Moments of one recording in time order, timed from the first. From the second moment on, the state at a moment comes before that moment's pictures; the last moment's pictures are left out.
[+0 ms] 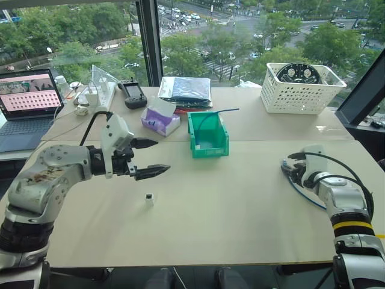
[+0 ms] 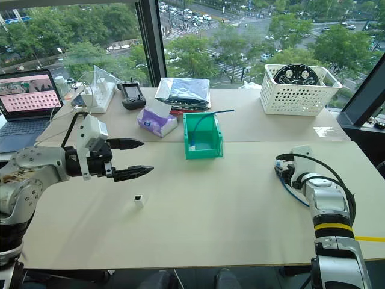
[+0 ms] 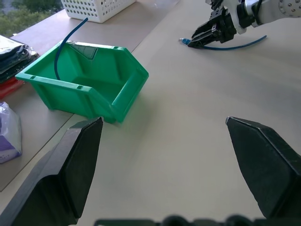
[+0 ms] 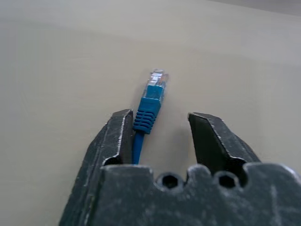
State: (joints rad) left arm -0.50 0.86 0.10 -0.34 -0.62 0.73 -0.95; right arm -0.56 -0.64 -0.13 0.50 0.19 0.50 0.42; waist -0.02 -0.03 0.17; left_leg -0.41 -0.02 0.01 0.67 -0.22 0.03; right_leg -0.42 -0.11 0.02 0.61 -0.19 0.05
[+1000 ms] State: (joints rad) left arm -0.61 0.77 -0.24 -0.13 -0.34 0.42 -1.21; right arm -0.75 -0.60 0.47 0.27 0.01 0.02 1.32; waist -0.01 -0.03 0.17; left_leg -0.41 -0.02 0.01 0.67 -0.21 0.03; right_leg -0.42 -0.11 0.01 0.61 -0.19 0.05
